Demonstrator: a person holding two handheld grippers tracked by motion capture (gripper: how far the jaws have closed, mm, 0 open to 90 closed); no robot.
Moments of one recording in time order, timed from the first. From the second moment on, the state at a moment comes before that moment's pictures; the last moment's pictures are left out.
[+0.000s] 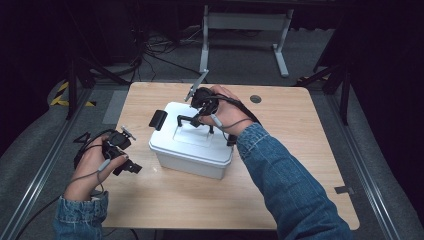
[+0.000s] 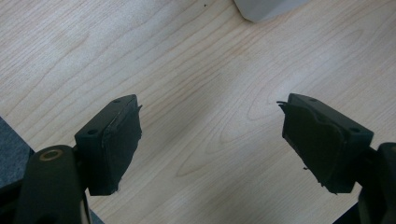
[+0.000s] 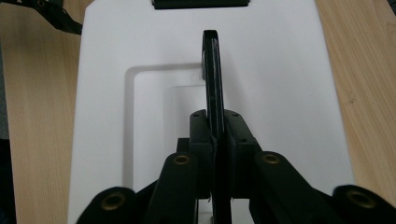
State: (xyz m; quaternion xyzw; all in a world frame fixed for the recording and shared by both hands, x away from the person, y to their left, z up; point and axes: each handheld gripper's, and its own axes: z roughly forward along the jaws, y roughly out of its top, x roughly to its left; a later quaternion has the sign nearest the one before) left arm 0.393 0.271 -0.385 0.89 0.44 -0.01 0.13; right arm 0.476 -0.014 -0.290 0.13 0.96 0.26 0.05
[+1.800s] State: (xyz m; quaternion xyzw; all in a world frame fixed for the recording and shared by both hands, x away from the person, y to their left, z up) left arm 0.394 0.267 -0.389 0.90 0.43 -0.01 0.11; right arm 0.456 -0.169 -0.224 0.24 0.92 0.30 0.12
